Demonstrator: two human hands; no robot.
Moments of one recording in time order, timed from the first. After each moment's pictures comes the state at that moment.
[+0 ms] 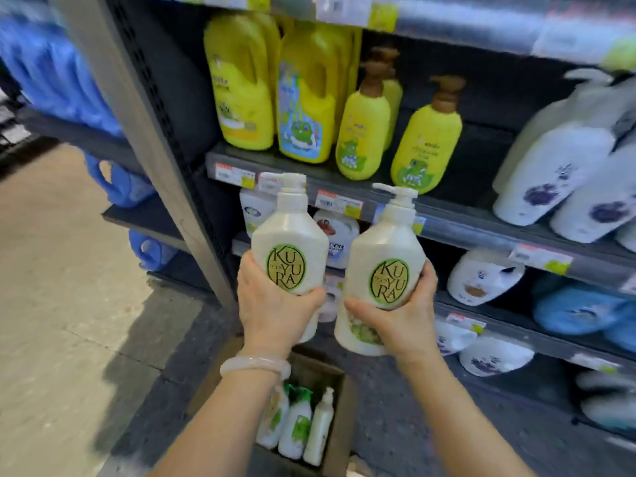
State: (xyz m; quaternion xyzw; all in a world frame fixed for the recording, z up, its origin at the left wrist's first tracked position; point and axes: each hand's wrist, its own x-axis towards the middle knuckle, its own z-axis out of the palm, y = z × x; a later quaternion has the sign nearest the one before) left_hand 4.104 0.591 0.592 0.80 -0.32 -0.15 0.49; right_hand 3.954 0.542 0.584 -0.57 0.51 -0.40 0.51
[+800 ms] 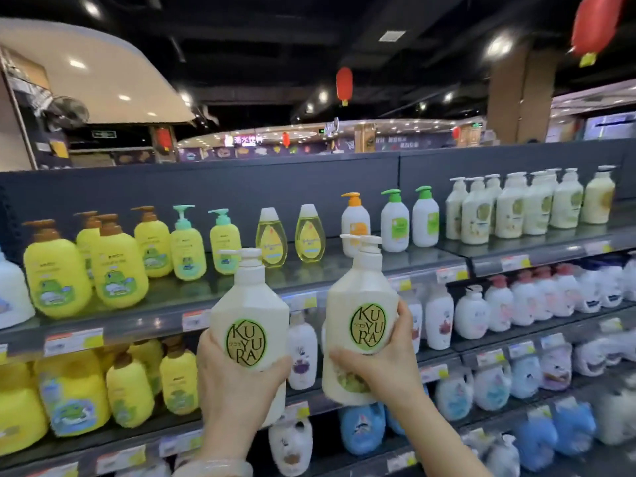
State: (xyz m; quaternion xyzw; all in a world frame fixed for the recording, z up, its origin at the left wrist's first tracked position) left_hand 3.818 0.572 0.850 0.59 -0.51 -0.18 0.59; right_hand 3.636 0.578 0.843 -0.52 0.48 -0.64 0.30
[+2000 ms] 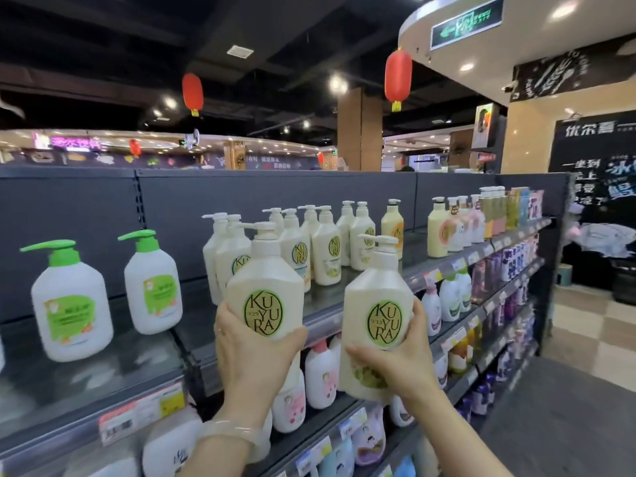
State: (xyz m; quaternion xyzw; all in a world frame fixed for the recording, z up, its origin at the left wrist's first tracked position) left_hand 3.223 0.360 0.890 0.44 -0.63 -0.31 0.56; right_hand 3.060 0.444 0.861 -0.40 0.60 -0.69 0.12
